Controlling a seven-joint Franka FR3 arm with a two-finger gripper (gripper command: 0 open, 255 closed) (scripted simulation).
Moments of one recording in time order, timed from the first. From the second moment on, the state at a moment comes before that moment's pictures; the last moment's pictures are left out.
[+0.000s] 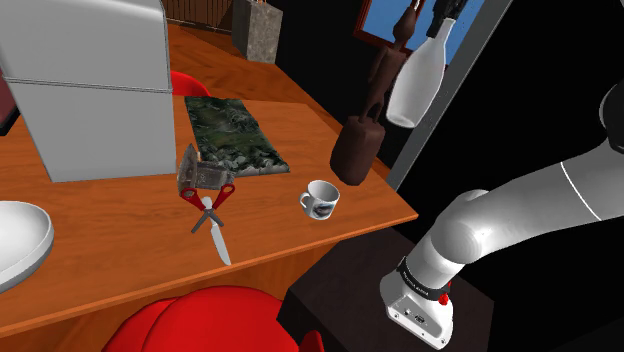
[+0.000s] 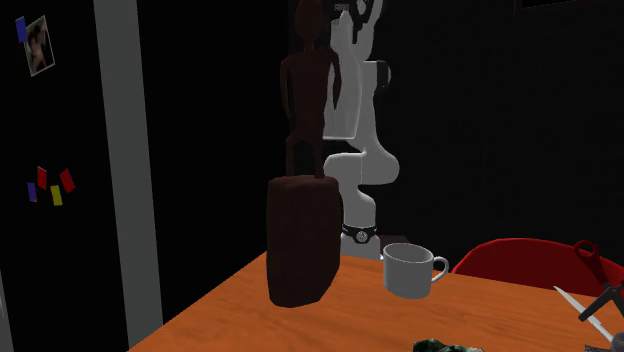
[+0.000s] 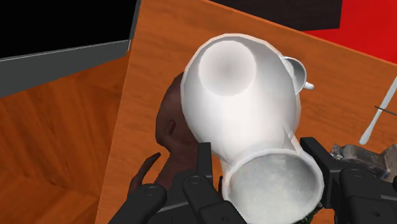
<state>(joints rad) -0.10 -0.48 -0.12 -1.52 -0.08 1.06 -0.25</state>
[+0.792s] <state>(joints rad) -0.05 -0.31 0.11 -1.37 0.01 1.07 0.06</state>
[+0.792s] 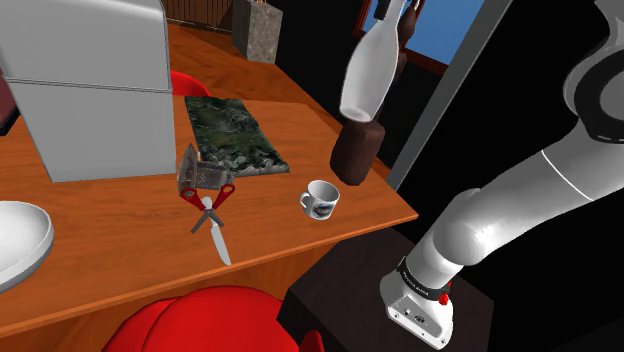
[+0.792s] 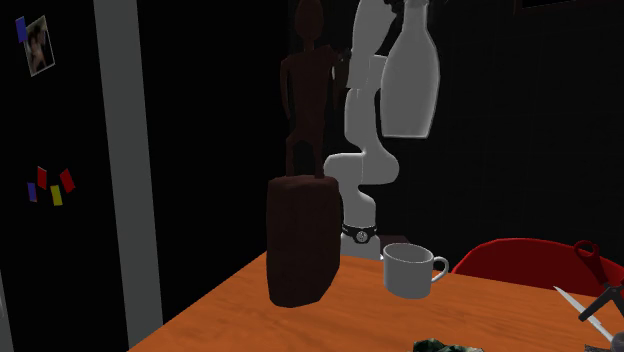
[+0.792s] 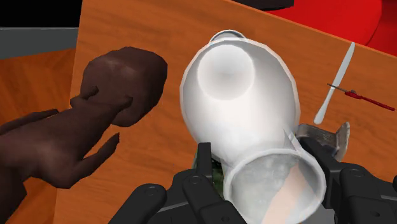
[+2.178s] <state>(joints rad) 0.05 -0.12 0.30 -1.33 0.01 1.23 0.35</state>
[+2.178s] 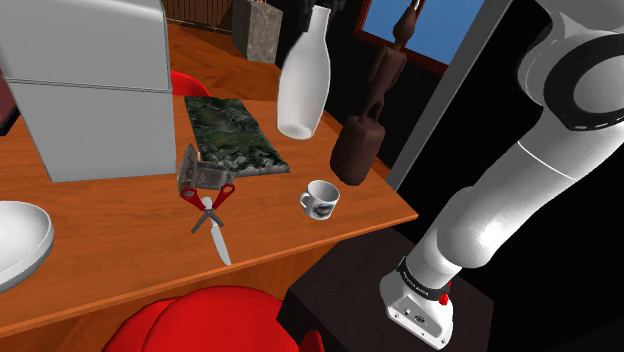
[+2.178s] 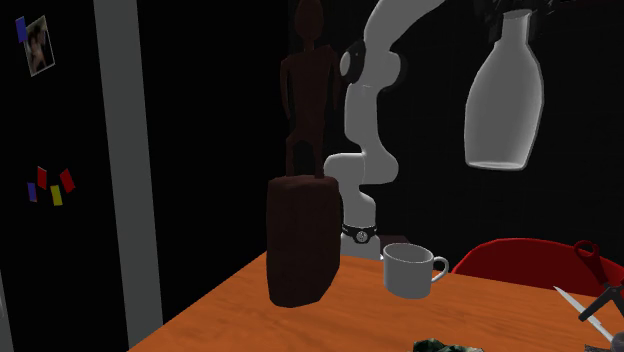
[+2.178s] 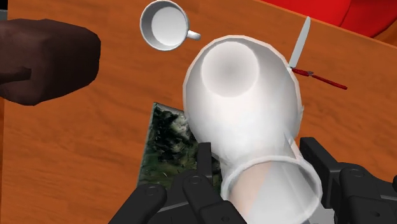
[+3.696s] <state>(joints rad) 0.05 -0.29 0.28 -1.84 0.05 1.57 0.32</state>
